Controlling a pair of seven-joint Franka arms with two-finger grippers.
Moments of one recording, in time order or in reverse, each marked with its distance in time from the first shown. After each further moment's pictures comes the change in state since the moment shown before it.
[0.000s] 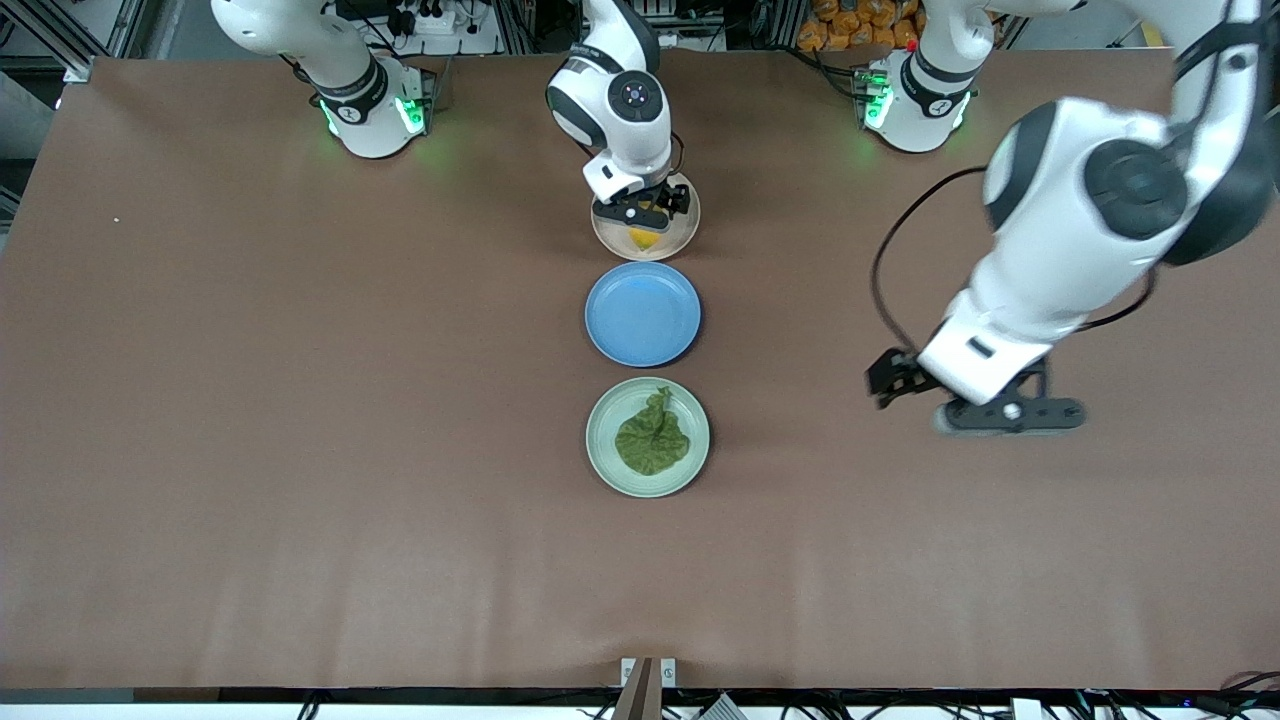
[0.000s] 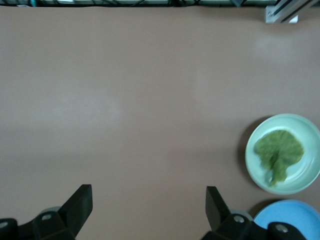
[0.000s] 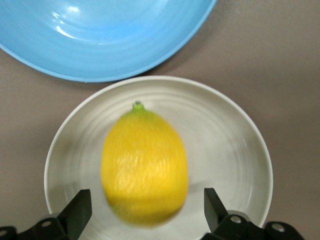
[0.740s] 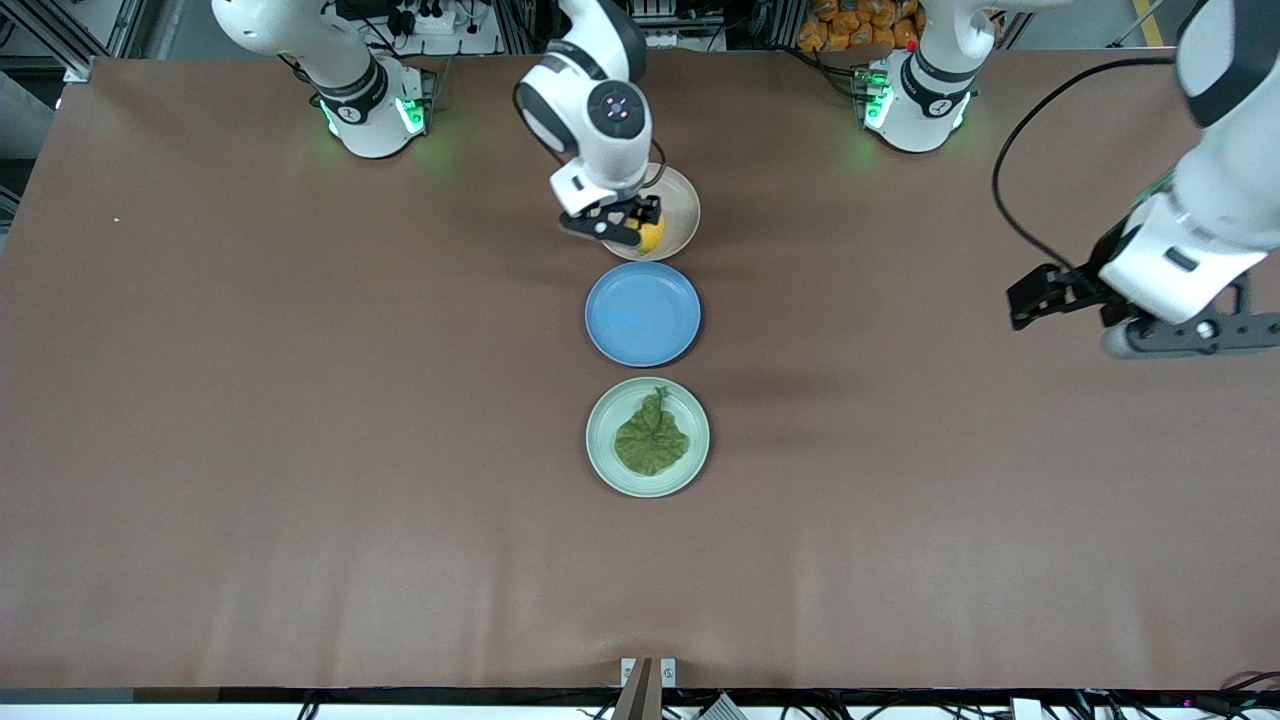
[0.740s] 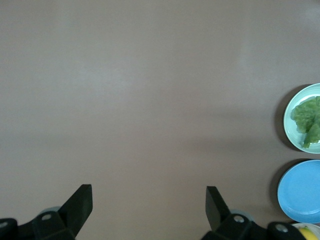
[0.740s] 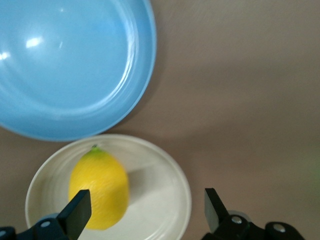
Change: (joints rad) left arm 0.152 -0.170 -0.002 -0.007 0.000 -0.277 0.116; right arm 0.008 -0.100 -0.160 0.040 -0.027 -0.287 -0.113
